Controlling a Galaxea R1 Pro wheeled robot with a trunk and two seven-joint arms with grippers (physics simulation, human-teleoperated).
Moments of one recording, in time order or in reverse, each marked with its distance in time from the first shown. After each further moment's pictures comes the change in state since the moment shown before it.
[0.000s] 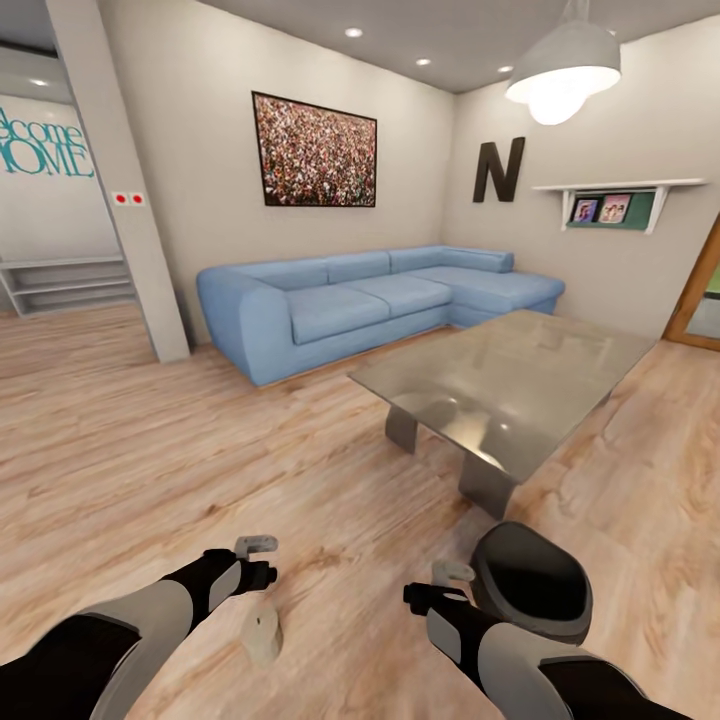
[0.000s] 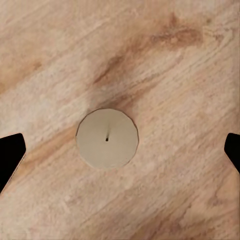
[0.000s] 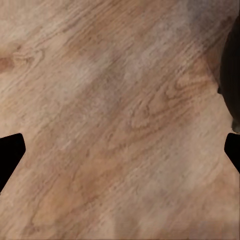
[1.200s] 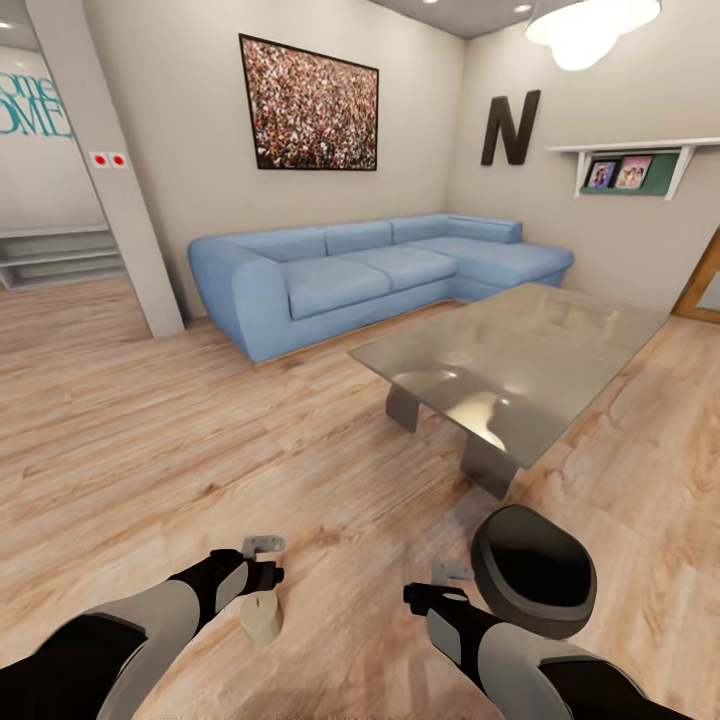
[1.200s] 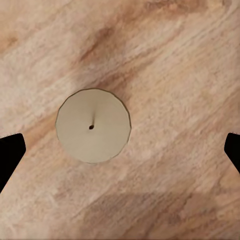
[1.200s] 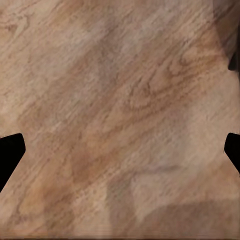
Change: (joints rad) left arm 0.000 -0.021 0.000 0.001 -0.015 -0.004 -0.003; right arm 0.000 0.000 0.000 0.000 0.014 0.000 0.000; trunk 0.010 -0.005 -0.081
